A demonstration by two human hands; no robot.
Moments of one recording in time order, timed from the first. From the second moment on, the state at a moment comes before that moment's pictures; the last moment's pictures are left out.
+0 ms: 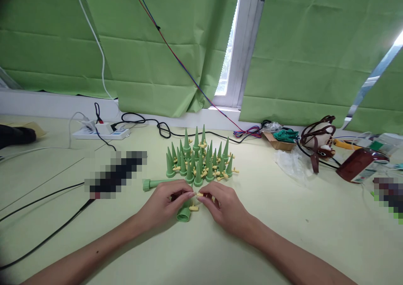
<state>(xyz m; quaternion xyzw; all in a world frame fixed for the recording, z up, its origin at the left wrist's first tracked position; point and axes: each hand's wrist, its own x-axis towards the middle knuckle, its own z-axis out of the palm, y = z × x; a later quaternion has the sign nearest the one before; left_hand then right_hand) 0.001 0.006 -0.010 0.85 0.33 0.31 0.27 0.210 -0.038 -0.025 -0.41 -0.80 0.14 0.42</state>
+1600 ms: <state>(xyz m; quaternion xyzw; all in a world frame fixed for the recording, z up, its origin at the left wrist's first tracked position) -0.006 0.000 -0.001 0.90 0.33 0.21 0.20 0.212 -0.036 -0.023 -0.45 -0.77 0.12 0.44</state>
